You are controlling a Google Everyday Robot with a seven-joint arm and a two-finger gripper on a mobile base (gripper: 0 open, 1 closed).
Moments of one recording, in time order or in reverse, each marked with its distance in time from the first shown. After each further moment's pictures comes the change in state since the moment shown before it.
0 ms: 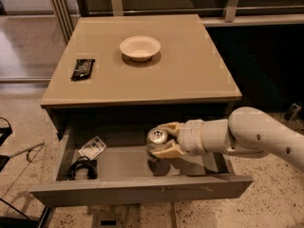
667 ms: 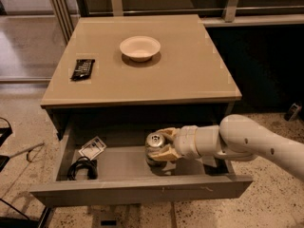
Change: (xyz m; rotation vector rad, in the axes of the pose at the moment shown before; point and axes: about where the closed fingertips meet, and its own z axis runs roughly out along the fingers) arm 0.039 -0.005 0.032 -0.002 0.014 0.020
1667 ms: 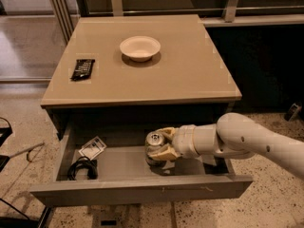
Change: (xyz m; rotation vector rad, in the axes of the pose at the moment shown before) arm 0.005 -0.003 0.006 -0.011 0.027 0.006
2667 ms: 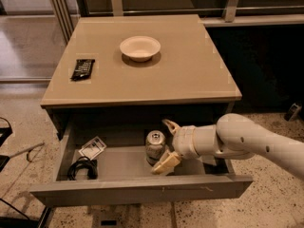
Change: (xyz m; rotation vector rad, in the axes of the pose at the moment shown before) arm 0.000 0.000 0.000 0.000 0.000 0.000
